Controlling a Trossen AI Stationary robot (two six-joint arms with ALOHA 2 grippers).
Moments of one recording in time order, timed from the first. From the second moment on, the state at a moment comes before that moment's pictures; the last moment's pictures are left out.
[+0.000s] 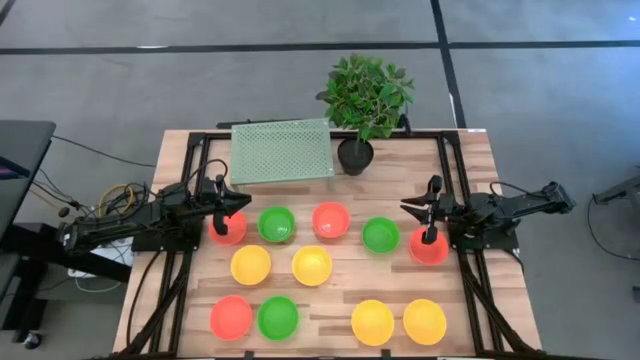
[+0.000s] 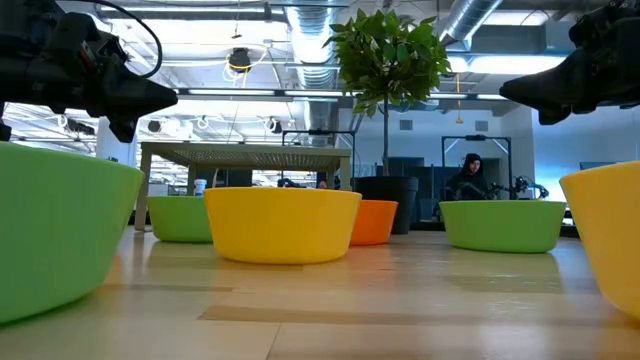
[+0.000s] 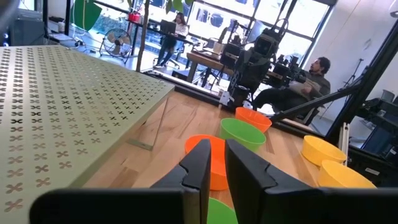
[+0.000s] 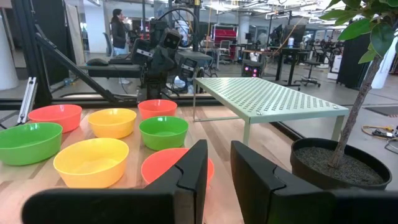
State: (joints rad) left arm 0.20 0.07 0.01 0.06 0.03 -0.27; right arm 0.24 0.04 0.02 0.03 0.47 -0.06
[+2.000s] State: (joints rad) left arm -0.07 0.92 0.70 -0.19 -0.07 -0.07; right arm 0.24 0.04 0.02 0.31 0.47 -0.03
